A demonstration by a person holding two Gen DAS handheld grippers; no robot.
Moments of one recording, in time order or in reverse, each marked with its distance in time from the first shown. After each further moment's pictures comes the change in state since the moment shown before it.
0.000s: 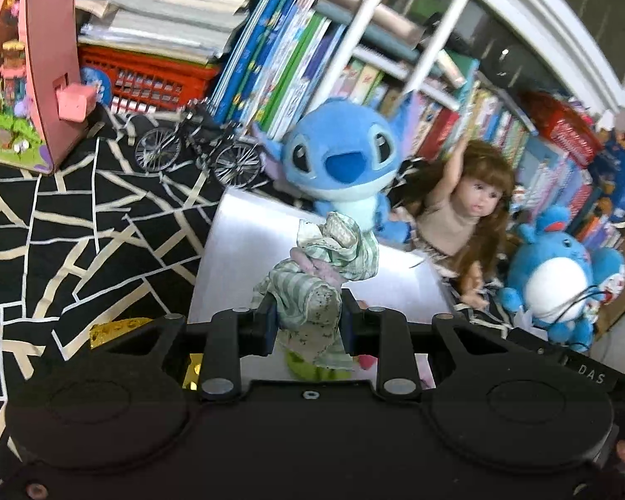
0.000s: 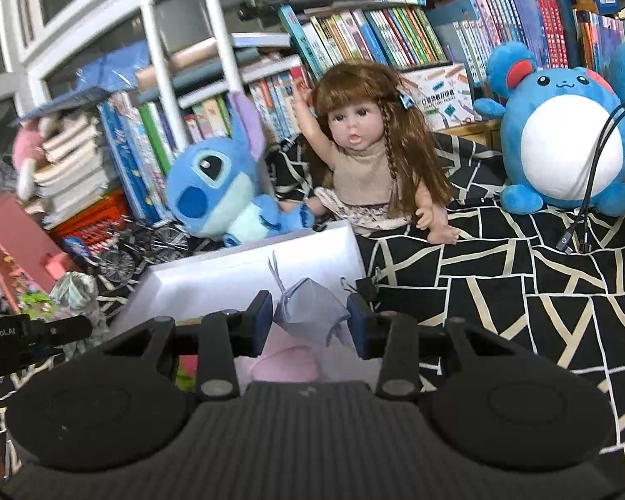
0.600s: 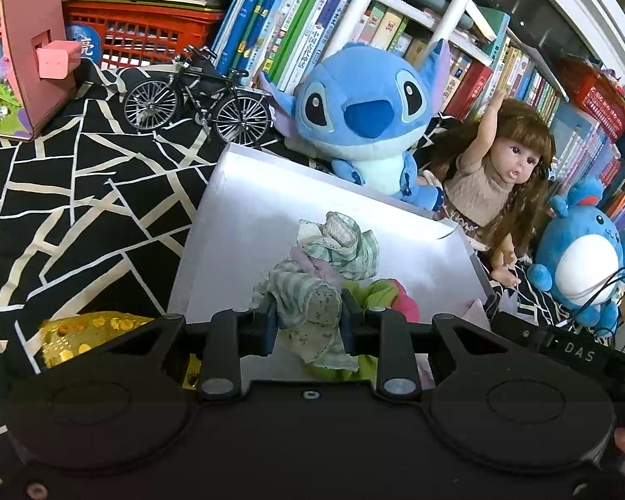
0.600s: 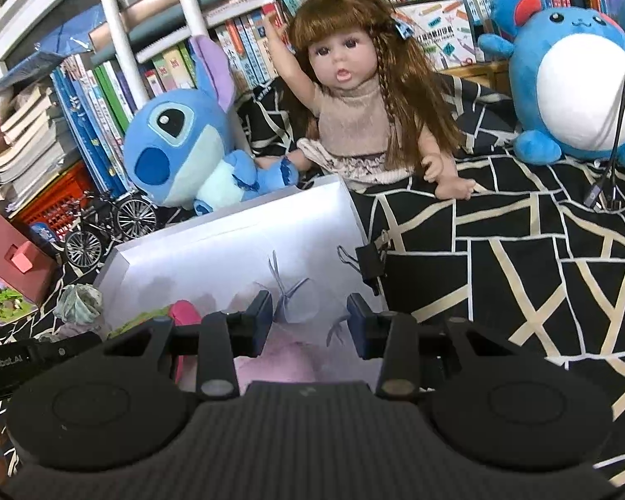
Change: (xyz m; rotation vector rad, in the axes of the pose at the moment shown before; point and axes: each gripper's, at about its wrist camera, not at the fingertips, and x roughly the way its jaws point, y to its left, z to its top) left arm 0.053 -0.001 -0.008 0.005 0.091 0.037; right arm 0.060 -0.001 -0.004 0.066 0.122 -0.040
